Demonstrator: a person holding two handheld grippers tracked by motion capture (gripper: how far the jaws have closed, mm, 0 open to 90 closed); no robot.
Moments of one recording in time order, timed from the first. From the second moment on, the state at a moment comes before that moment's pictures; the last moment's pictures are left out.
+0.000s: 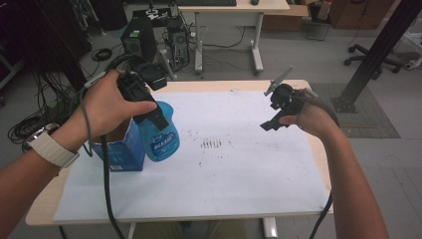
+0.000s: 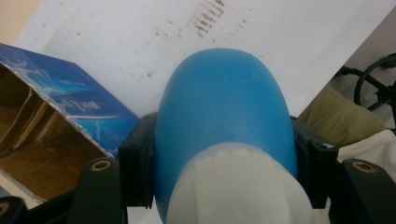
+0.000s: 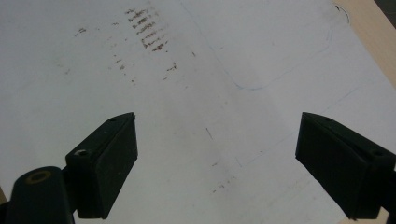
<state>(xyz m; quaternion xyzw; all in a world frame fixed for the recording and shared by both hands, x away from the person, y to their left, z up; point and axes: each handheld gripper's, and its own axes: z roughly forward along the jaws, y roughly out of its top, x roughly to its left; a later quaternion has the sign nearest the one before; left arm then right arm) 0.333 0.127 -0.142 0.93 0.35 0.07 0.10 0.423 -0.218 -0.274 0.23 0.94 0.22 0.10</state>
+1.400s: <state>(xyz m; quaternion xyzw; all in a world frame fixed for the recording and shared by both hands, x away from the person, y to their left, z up) 0.360 0.151 -0.101 0.87 0.47 0.09 0.11 0.425 -0.217 -0.273 0.23 0.94 0.22 0.10</state>
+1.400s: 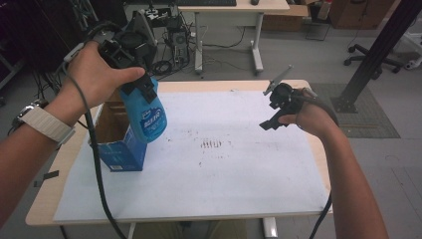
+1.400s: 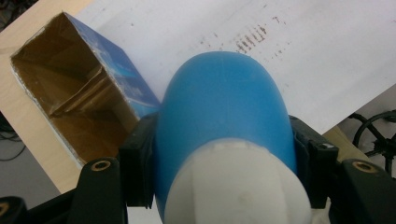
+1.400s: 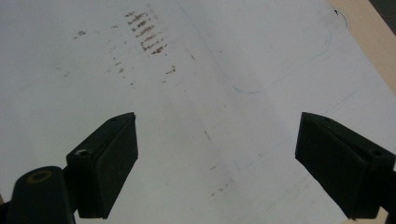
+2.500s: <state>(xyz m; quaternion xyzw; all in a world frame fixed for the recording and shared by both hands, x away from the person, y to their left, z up) 0.375 0.178 -0.070 0.83 0.54 0.10 0.12 0.425 -0.219 -0.271 0.23 0.94 0.22 0.10</state>
